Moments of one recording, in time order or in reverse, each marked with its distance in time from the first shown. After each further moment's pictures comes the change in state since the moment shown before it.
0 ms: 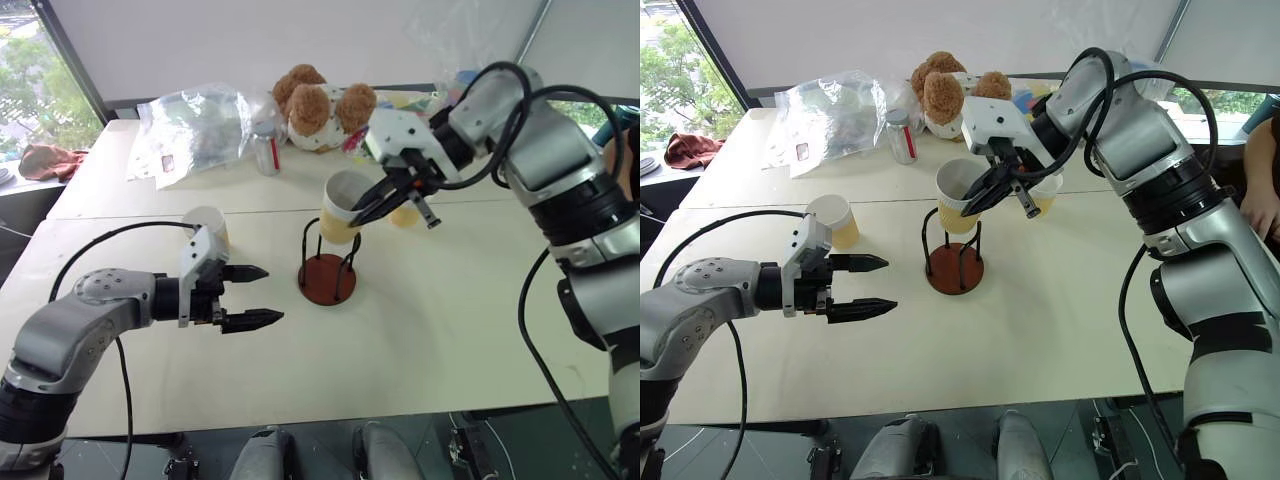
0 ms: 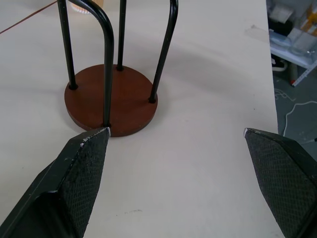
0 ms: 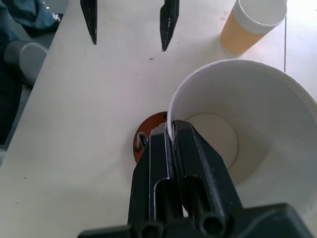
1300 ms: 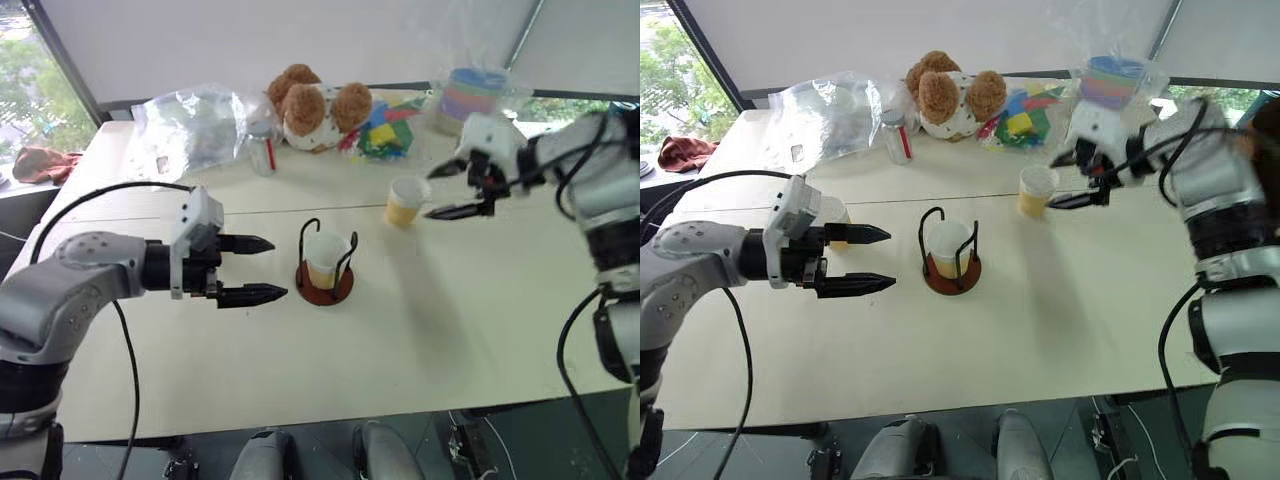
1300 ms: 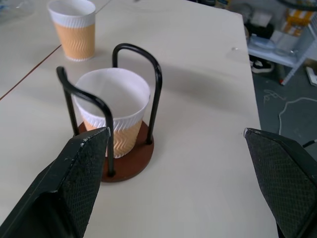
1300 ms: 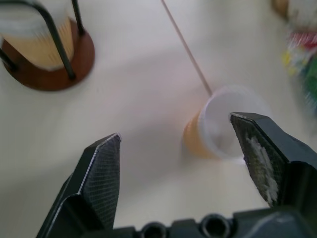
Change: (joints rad) left arm -0.195 0.042 0.022 0.003 -0.092 0.083 -0.053; right arm 0.244 -0.090 -0.248 0.318 -0.312 -0.128 -0.297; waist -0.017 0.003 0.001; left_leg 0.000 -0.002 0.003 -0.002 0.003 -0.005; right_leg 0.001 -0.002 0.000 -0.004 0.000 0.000
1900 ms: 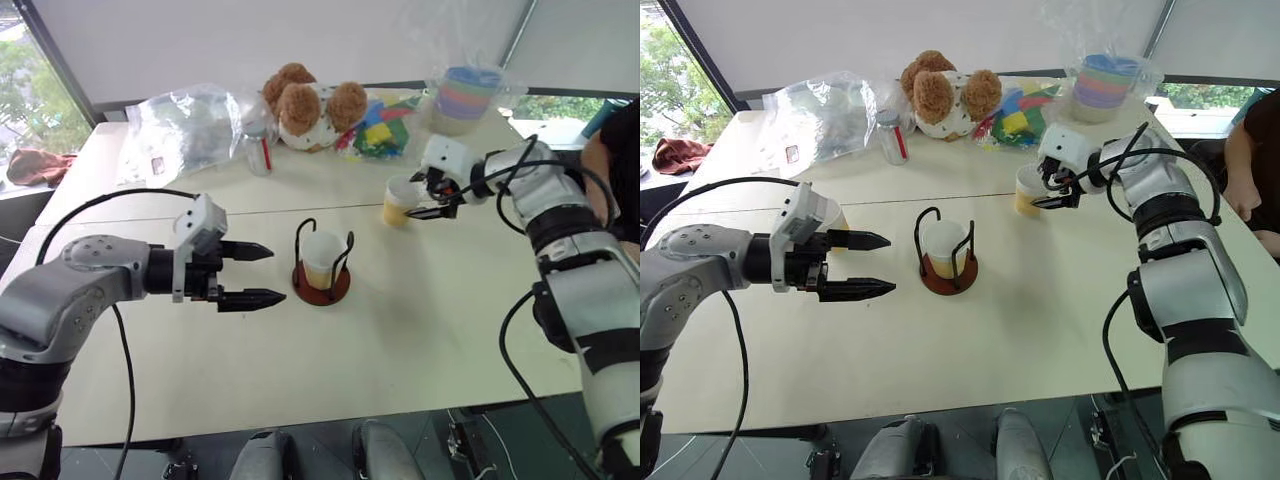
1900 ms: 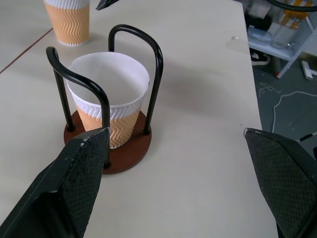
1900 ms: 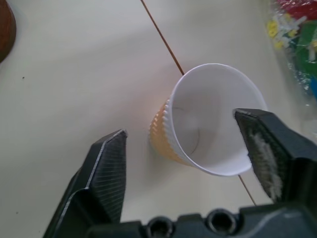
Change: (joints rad) left arm 0.037 0.007 -0.023 0.013 0.024 0.002 0.007; right arm -0.204 0.222 0.006 0.583 -0.237 -0.336 -0.208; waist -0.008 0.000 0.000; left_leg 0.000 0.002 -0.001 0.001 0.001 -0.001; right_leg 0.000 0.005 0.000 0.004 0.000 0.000
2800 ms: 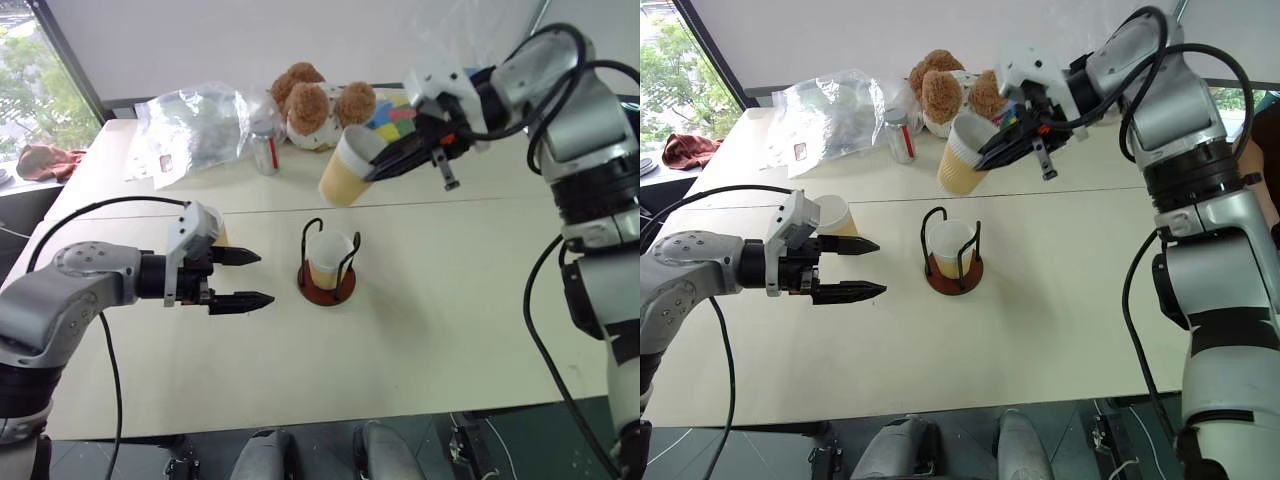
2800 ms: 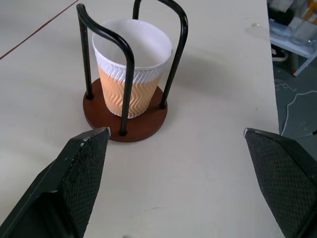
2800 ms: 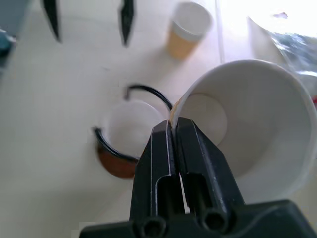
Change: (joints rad) left arm 0.032 0.034 0.000 0.038 0.041 -0.030 -0.017; right arm -0.078 -0.139 0.118 -0.813 0.553 0.481 0.503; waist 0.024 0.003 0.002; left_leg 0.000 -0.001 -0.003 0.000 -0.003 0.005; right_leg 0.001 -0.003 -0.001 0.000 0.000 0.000
